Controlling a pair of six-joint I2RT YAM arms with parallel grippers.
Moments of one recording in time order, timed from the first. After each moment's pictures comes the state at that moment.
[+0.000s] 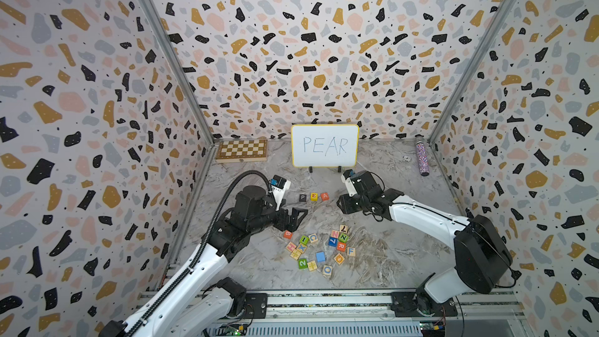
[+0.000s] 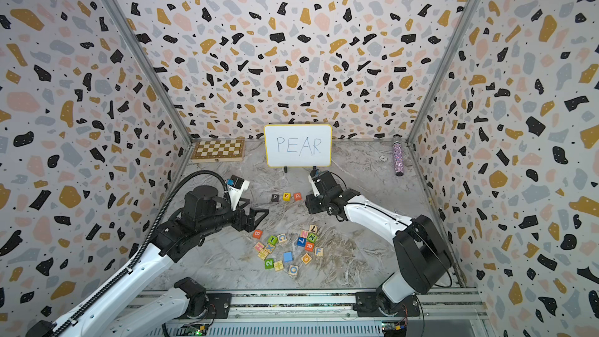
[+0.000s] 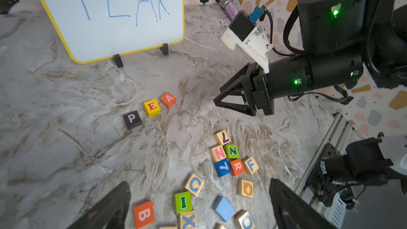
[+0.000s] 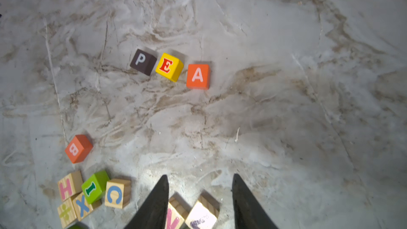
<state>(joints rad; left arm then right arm) -0.53 0.84 0.76 -0.47 0.33 -0.19 0.67 1.51 0.97 -0.36 -0.09 0.31</state>
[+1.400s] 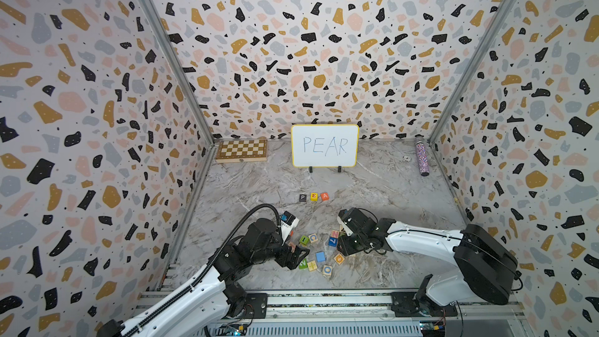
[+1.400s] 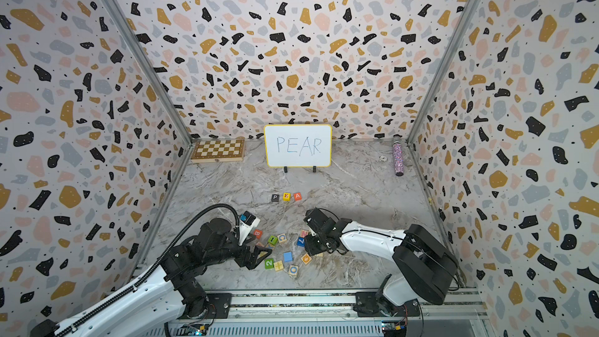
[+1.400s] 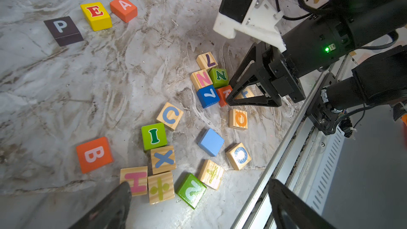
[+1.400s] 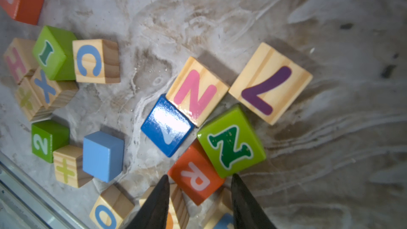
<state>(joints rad) -0.74 0.68 0.45 -0.47 0.29 -0.25 0.90 1.47 0.72 -0.39 -0.13 0.51</state>
